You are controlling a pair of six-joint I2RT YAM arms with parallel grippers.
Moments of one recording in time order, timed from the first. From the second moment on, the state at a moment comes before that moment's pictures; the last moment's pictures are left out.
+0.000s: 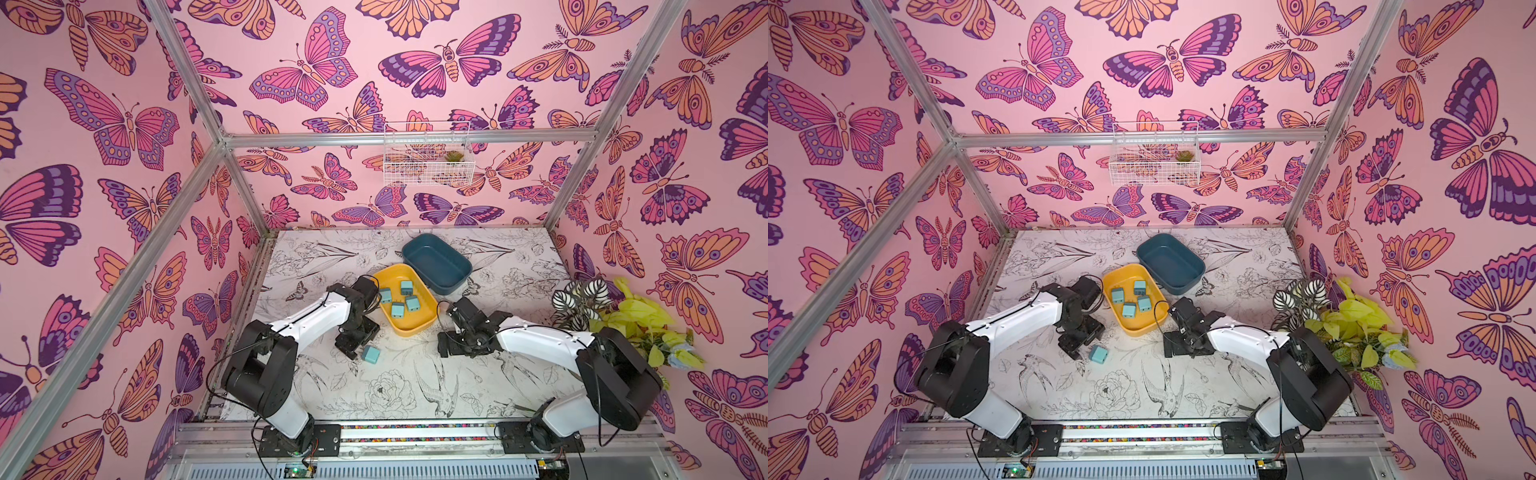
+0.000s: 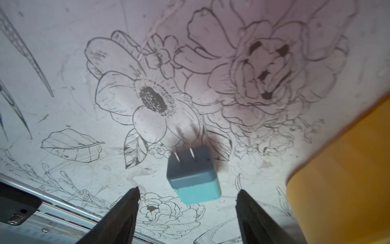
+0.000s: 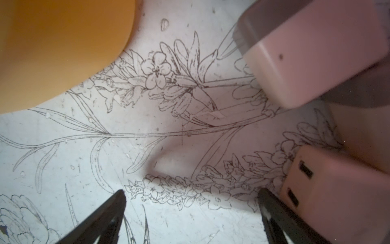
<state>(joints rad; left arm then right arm) -0.51 1.60 1.03 -0.98 0.14 -1.42 0.68 1.51 0.77 -0.51 -0.02 0.60</state>
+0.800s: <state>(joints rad) -0.50 1.68 0.96 -0.80 0.18 -1.48 0.68 1.51 0.77 -0.51 -0.01 0.60</state>
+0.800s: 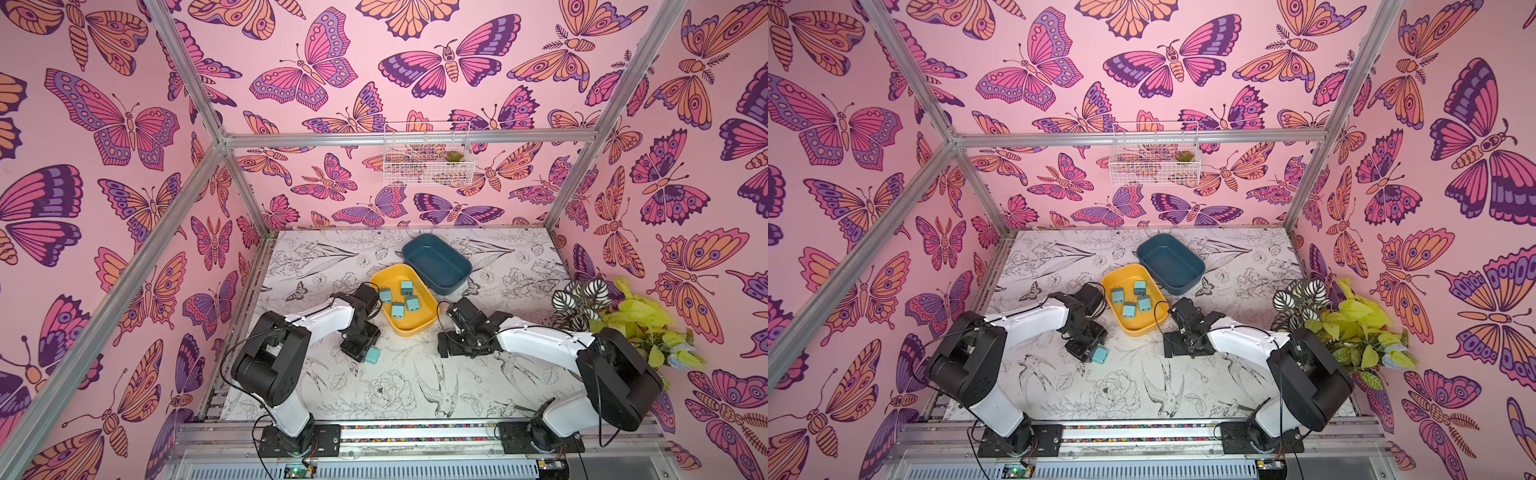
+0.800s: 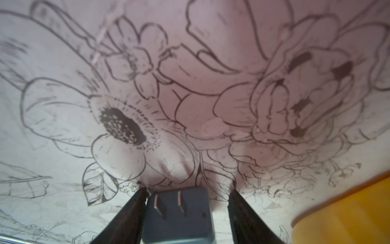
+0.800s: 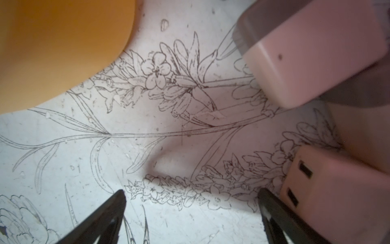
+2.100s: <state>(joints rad) -0.55 1.67 0.98 -0.83 0.17 -1.48 0.68 1.50 0.76 -0.49 -0.01 0.61</state>
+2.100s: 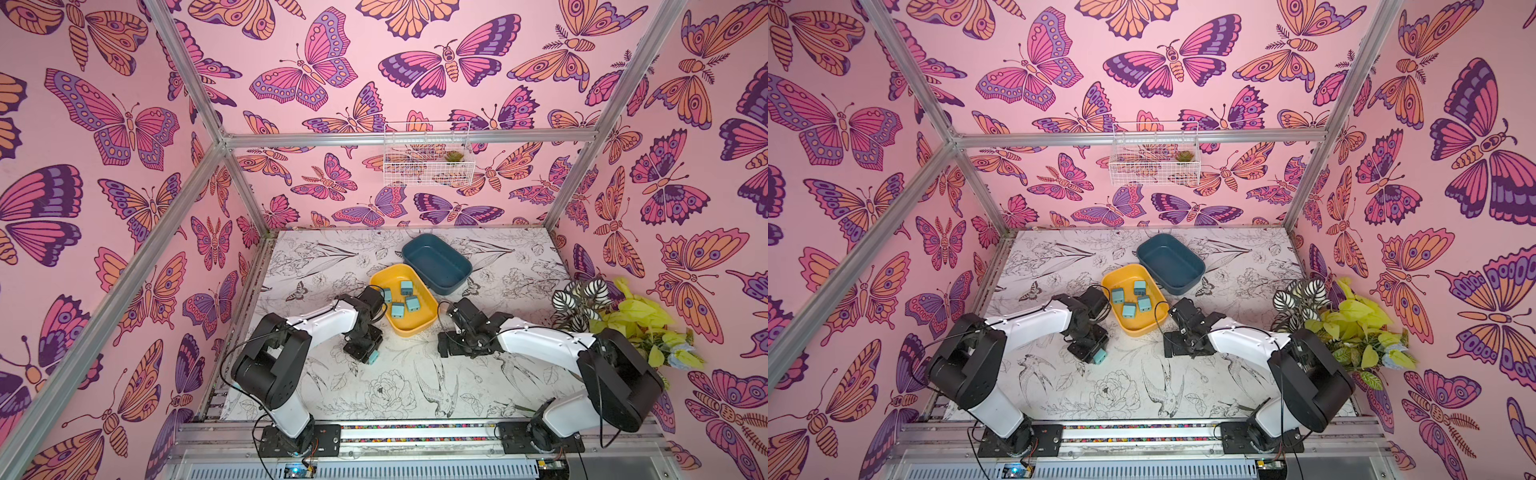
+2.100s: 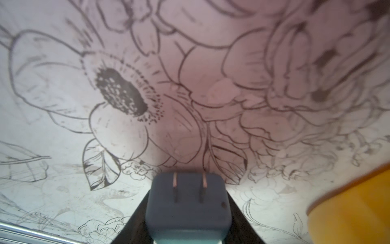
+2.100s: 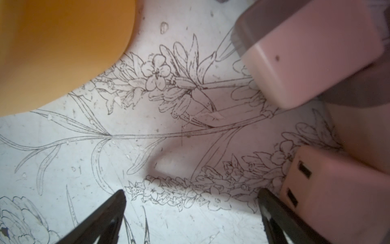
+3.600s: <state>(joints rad) -0.67 2.16 1.75 -1.05 0.16 -1.13 0.68 1.50 0.75 -0.47 0.00 0.61</state>
